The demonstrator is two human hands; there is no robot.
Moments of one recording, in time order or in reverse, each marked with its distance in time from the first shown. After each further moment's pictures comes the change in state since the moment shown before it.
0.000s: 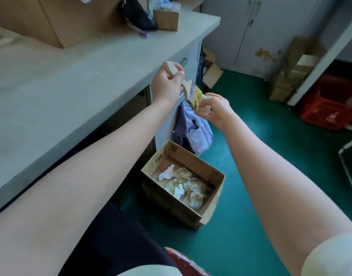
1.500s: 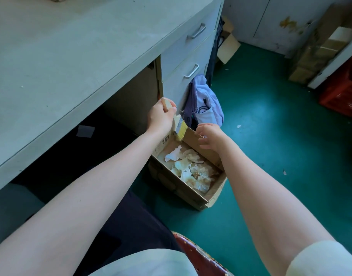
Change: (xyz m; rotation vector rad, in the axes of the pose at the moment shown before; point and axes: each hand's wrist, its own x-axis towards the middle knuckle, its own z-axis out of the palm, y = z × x) left_hand -0.023 -0.123 -0.044 0.365 -0.014 -0.203; right_hand 0.011 0.118 -0.007 -0.517 -0.025 0.350
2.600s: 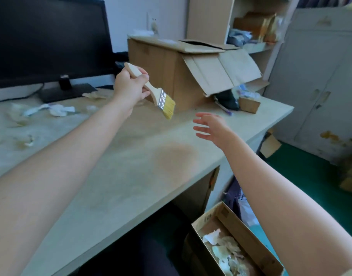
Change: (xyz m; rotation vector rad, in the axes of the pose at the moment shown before) left_hand -0.002 0.155 -0.319 -0.423 0.483 0.312; right_hand -0.143 -0.236 0.141 0.059 -0.270 -0.578
